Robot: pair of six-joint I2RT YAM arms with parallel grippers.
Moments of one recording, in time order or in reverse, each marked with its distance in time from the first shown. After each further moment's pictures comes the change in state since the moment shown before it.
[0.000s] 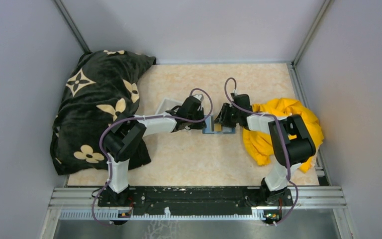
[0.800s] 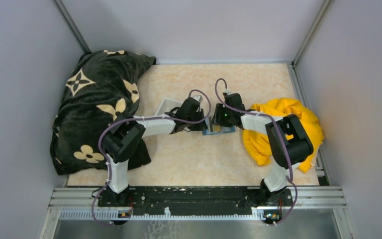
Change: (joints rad) left arm 0.000 -0.011 -0.028 0.032 0.045 -0.064; right arm 0.101 0.005 0.075 -0.116 0.154 -0.092
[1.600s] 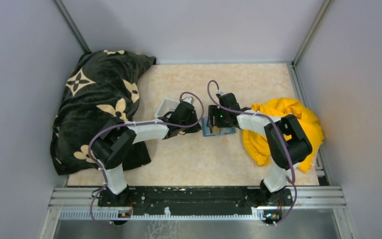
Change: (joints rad) left arm -0.003 -0.136 -0.153 0.047 -0.133 -0.056; right arm 0.058 -0.006 0.047 -0.089 0.045 -0.092
